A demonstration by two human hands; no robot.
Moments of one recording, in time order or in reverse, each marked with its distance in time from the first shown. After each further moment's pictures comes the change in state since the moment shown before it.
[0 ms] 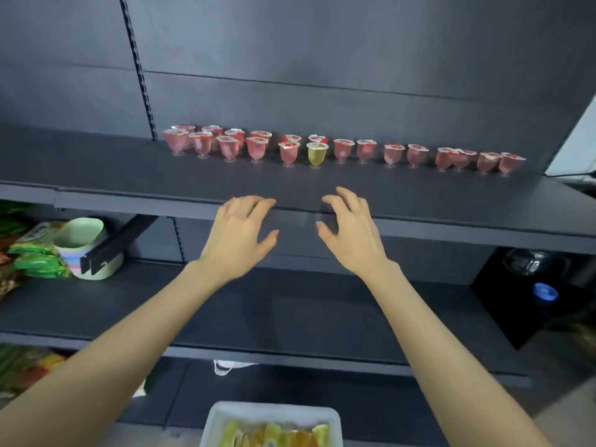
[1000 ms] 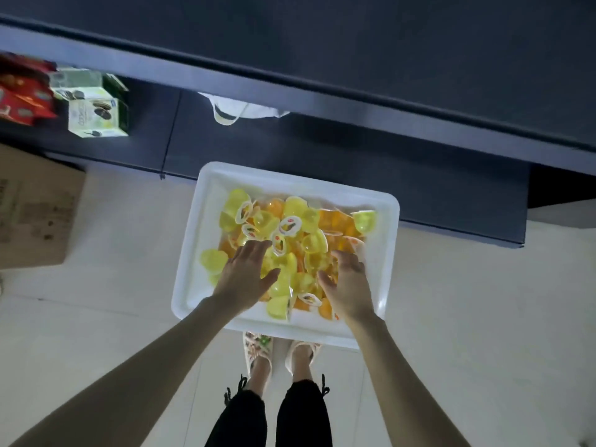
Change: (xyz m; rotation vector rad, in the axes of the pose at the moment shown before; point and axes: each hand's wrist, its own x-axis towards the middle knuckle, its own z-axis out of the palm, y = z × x) left_hand -0.462 -0.003 0.388 -0.366 -0.992 -0.697; right_hand -0.410 0.111 0.442 0.213 -0.969 0.672
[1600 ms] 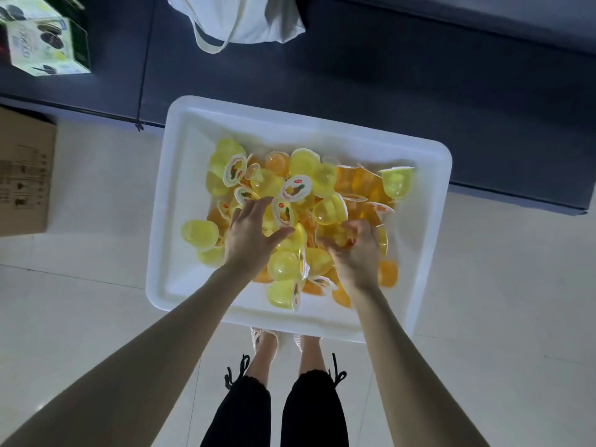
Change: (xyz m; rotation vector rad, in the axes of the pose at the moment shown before) left_hand 0.055 -0.034 0.069 -0.164 0.144 -0.195; right_hand 0.062 0.032 0.077 0.487 0.174 0.204
